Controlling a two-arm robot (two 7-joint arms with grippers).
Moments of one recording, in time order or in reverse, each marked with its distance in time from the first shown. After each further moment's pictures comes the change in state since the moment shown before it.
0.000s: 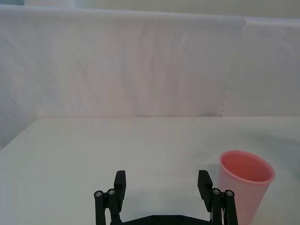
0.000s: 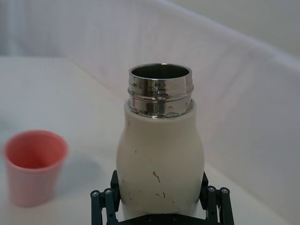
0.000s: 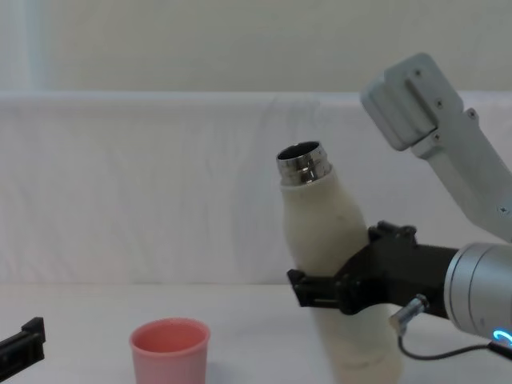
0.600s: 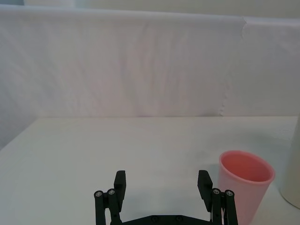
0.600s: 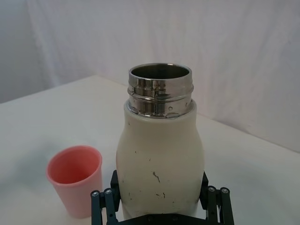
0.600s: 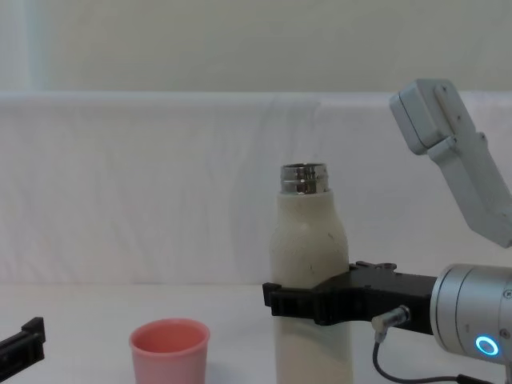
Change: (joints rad) left arm 0.000 0.000 0.000 0.000 0.000 0.000 0.000; right arm 0.029 -0.050 0.053 0.082 0.270 0.096 0.119
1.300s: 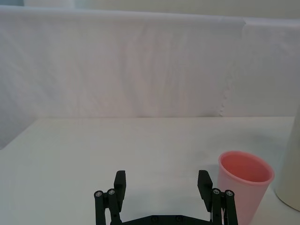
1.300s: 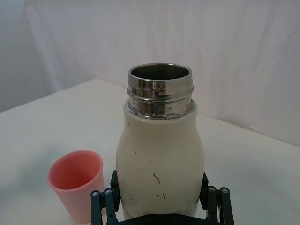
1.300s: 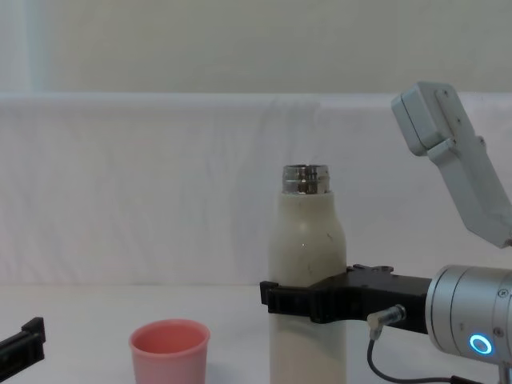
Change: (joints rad) left arm 0.000 0.000 0.000 0.000 0.000 0.000 0.000; right arm 0.018 0.016 -0.023 0.025 0.073 0.011 -0.029
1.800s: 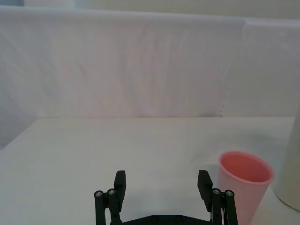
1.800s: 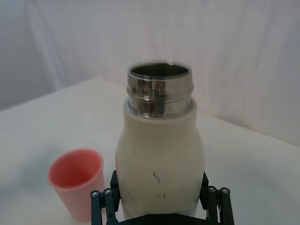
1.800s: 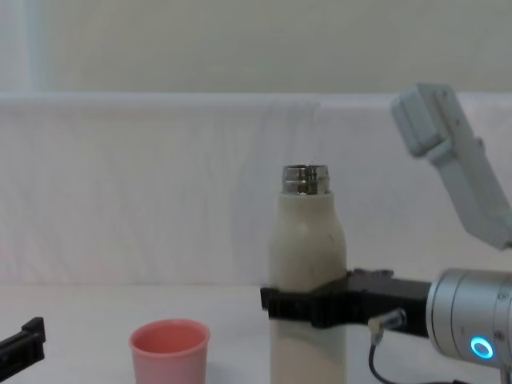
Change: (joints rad) left arm 0.000 0.000 0.000 0.000 0.000 0.000 0.000; right arm 0.003 0.007 -0.006 -0.001 0.006 0.004 -0.003
